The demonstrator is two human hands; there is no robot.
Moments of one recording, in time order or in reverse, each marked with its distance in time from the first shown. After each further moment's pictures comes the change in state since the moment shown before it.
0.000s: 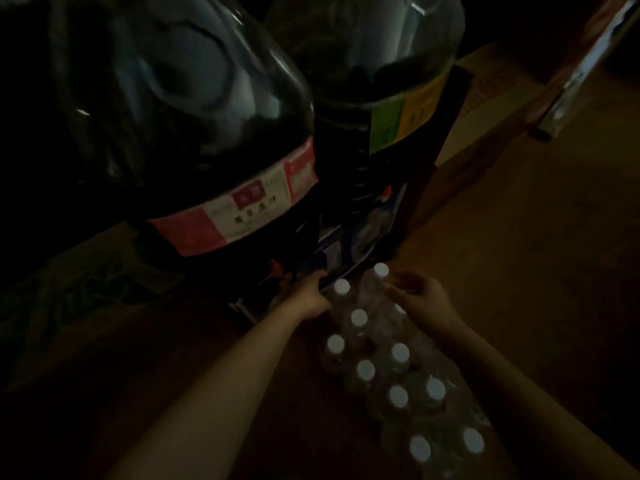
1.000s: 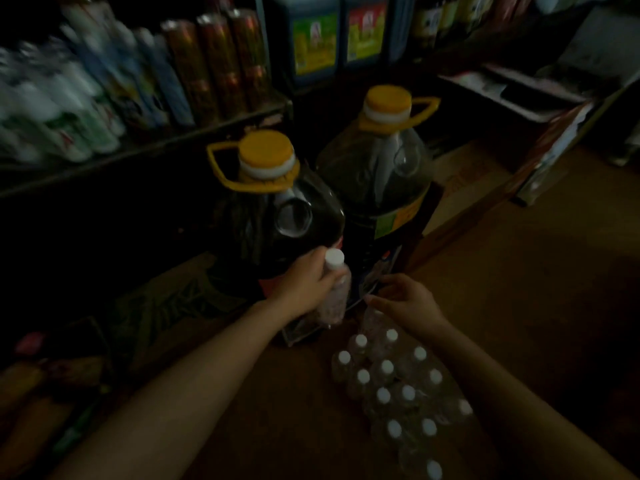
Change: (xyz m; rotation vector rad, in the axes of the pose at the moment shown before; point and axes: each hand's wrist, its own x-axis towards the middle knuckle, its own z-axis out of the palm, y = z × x) left_hand -0.226 0.114 -0.174 -0.046 0.411 0.488; right_hand -0.129 -0.195 -0.072 -0.091 -0.088 -0.143
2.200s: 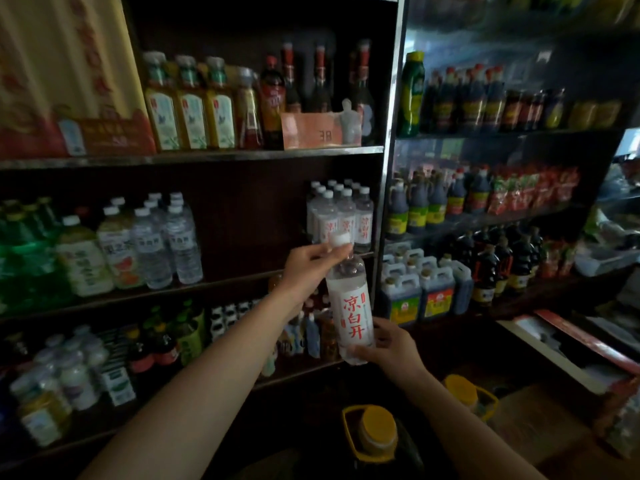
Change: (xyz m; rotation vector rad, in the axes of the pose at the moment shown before) left_hand 0.019 0.282 -0.537 -0.598 0.451 0.020; right_hand -0.049 -0.498 -0.078 0.230 -0.088 -0.473
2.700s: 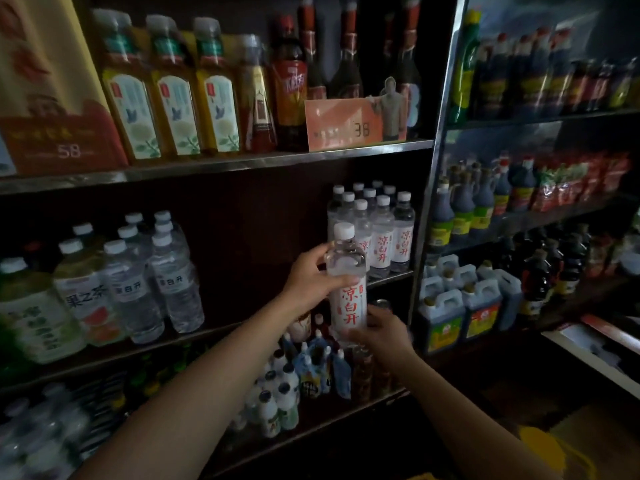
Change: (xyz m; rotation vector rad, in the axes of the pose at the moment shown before) left_hand 0.178 -0.073 -0.089 0.126 -0.135 0.073; right_hand 0.205 -0.017 0.092 -0.010 0.040 0.016
